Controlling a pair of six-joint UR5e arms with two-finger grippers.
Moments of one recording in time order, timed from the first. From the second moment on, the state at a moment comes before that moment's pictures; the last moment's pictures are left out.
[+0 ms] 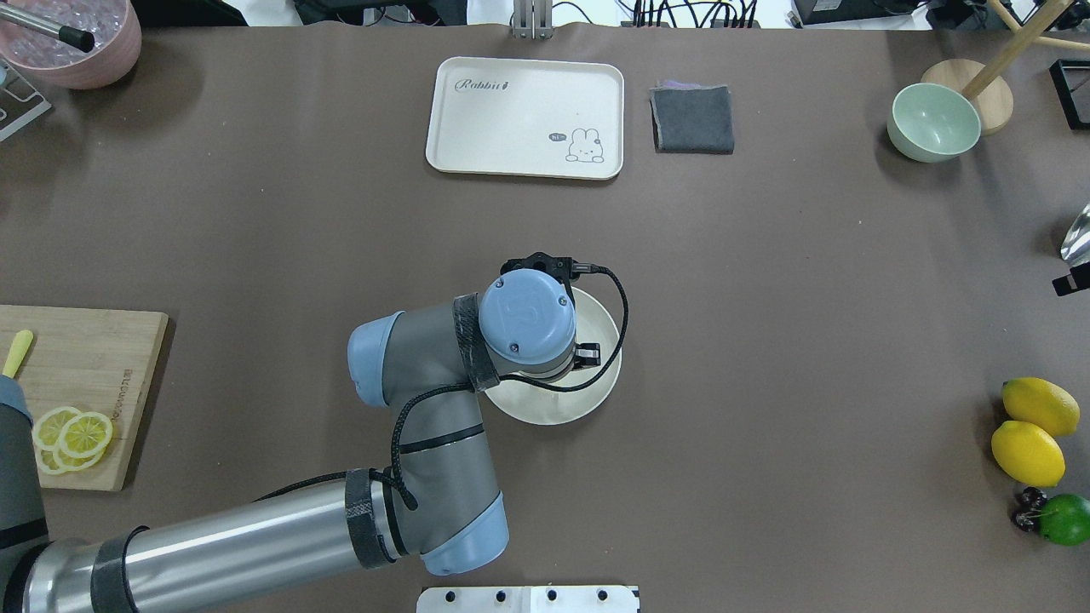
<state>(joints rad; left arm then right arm) -0.37 -2.43 -1.45 -1.72 -1.72 -1.34 1.29 -1.72 1.70 -1.11 2.36 0.33</state>
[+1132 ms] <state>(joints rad) -0.38 -2.43 -1.45 -1.71 -1.70 -1.34 1.29 -1.70 1.70 -1.14 2.37 0.33</state>
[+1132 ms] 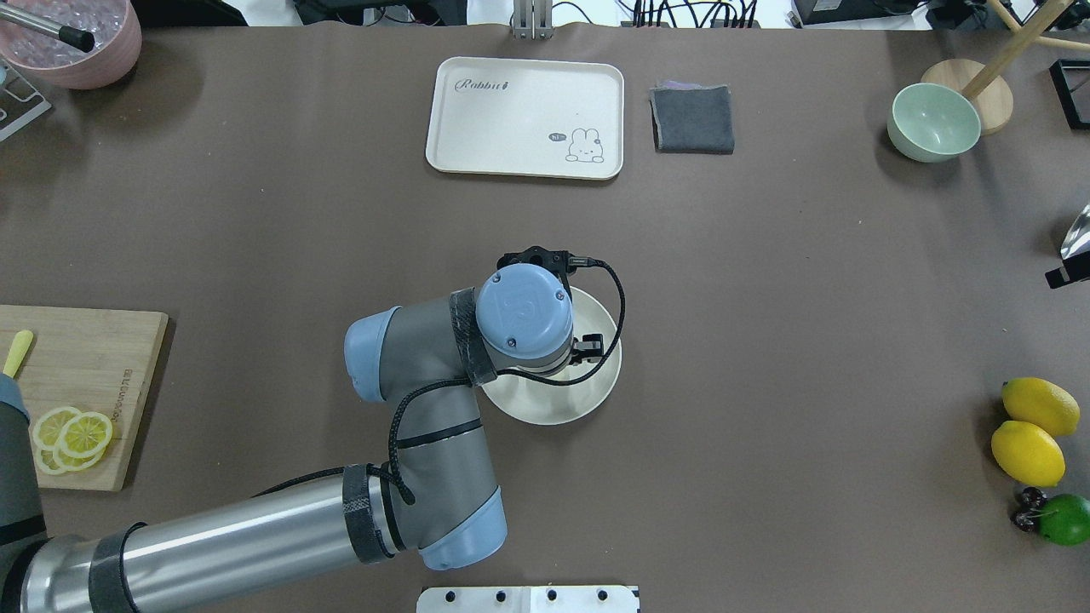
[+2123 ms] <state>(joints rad) -0.56 -2.24 -1.86 -1.41 -1.77 -1.09 1.39 -1.70 1.70 -1.23 2.37 0.18</state>
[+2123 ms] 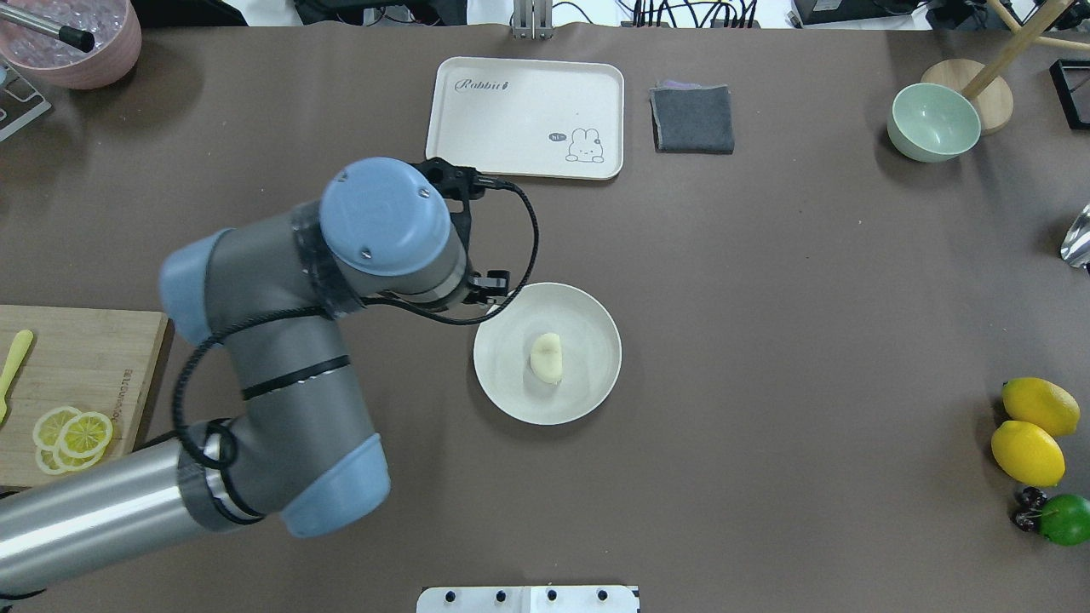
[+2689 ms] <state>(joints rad) -1.01 -1.84 -2.02 -1.39 -2.07 -0.44 1.52 -1.66 1.69 -1.44 2.34 -0.07</state>
